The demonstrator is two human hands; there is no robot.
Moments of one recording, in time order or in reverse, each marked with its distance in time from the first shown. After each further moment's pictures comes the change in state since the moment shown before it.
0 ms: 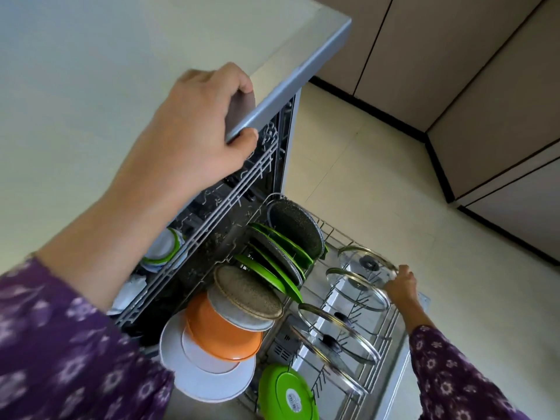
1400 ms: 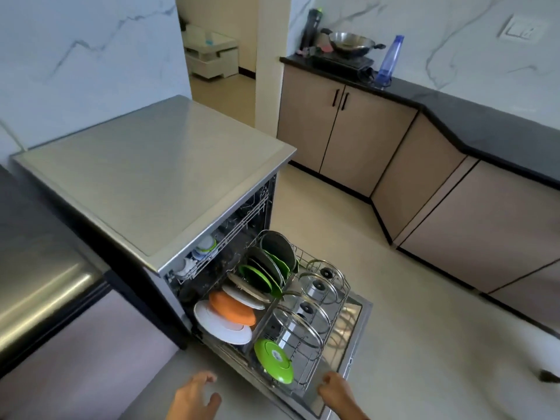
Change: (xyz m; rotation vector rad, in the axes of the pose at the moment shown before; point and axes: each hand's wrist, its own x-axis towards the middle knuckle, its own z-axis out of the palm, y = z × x) left_hand -0.476 0.112 -0.034 -0.391 -0.279 -0.736; right_hand -0.399 0.136 -0.049 -0.119 -0.318 -0.191
